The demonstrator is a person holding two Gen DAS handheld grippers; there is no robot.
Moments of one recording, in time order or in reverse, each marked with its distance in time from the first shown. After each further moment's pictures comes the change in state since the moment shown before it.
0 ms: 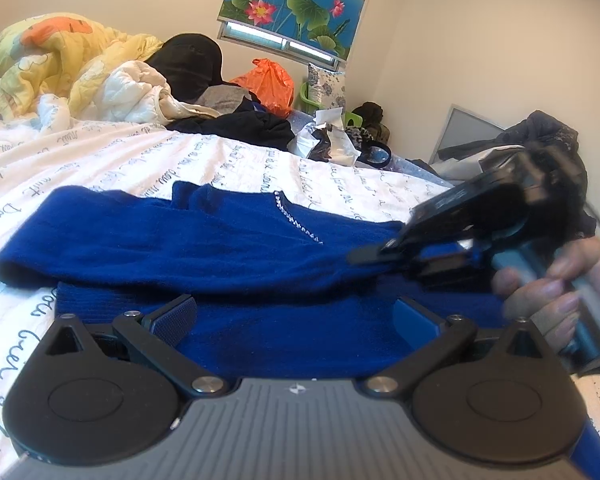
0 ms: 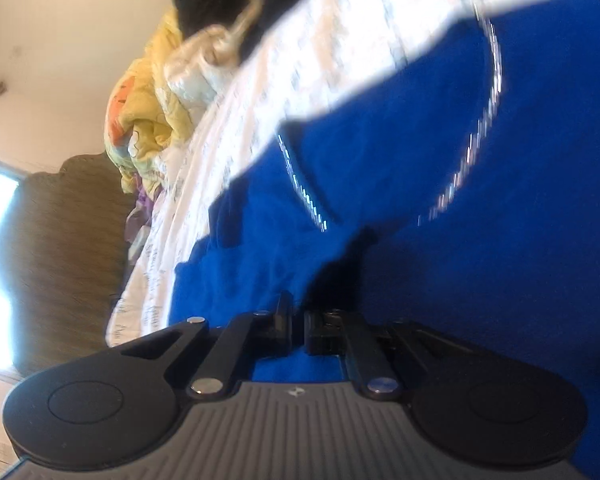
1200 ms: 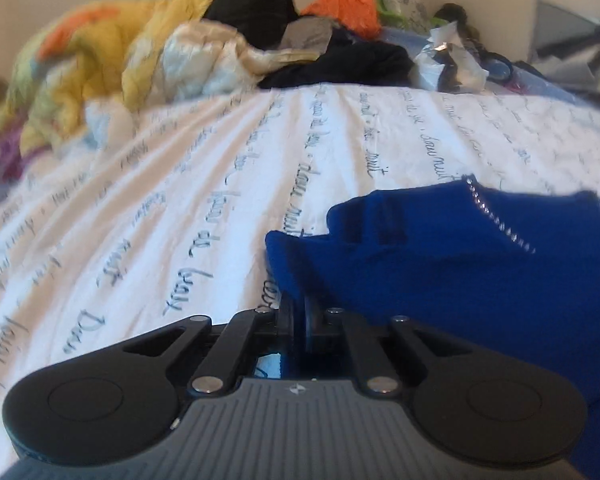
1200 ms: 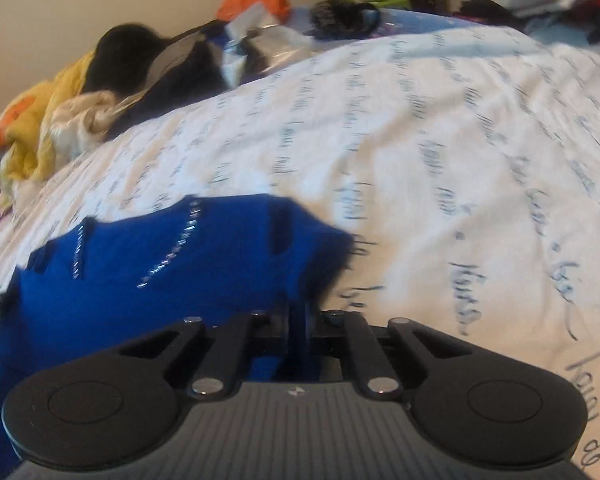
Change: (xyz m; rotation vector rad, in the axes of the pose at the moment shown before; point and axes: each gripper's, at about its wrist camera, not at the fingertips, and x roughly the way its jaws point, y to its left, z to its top) left arm 0.115 0.071 0.078 0.229 0.268 0.374; right arm -0.125 -0.086 0.011 -0.203 -0.279 -0.500
